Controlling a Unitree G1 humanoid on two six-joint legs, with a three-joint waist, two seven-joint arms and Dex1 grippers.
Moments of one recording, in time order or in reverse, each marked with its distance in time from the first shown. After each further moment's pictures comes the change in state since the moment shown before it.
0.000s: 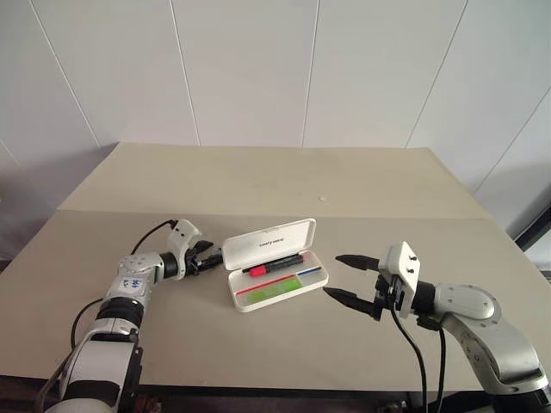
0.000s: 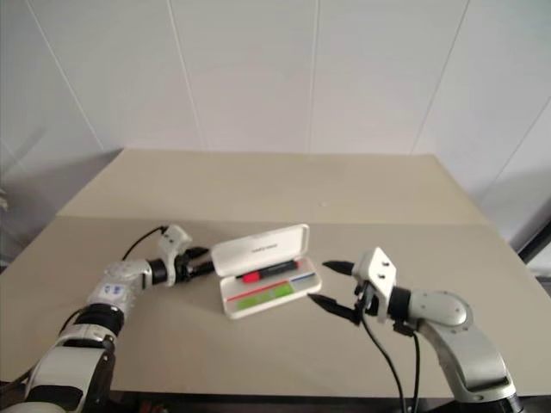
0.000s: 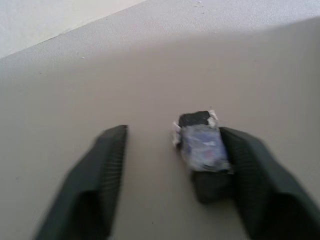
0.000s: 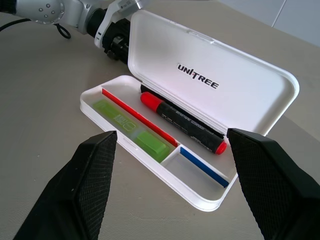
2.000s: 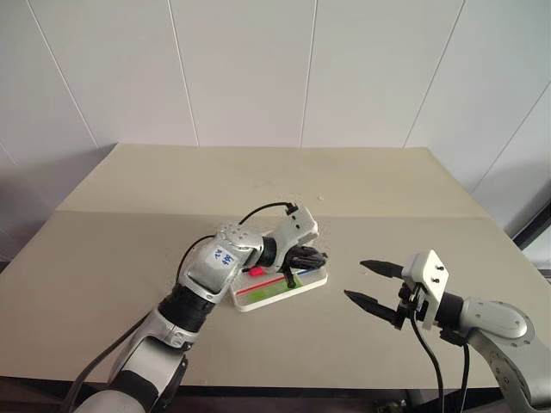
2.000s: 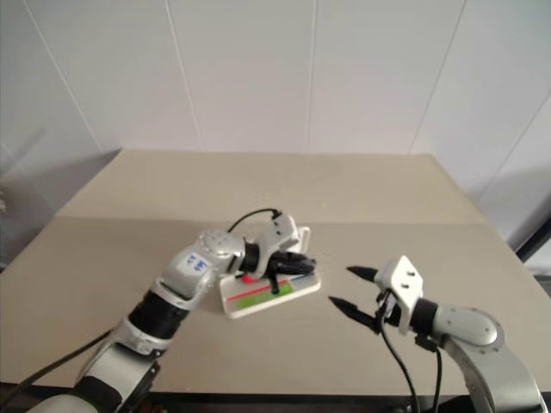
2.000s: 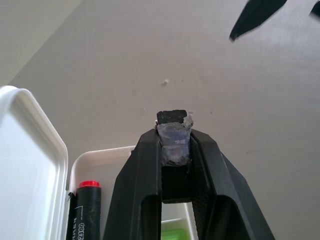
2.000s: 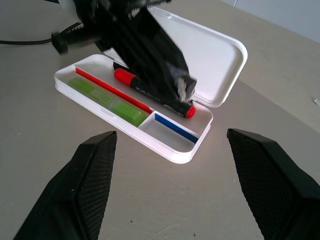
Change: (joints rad) left arm -0.042 -0.223 -0.422 -0.928 -0.001 0.763 0.044; right arm 0.154 -0.047 -0.115 -0.089 0.023 0.021 -0.073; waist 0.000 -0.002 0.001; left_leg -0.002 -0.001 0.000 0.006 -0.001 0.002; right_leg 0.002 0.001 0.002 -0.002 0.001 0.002
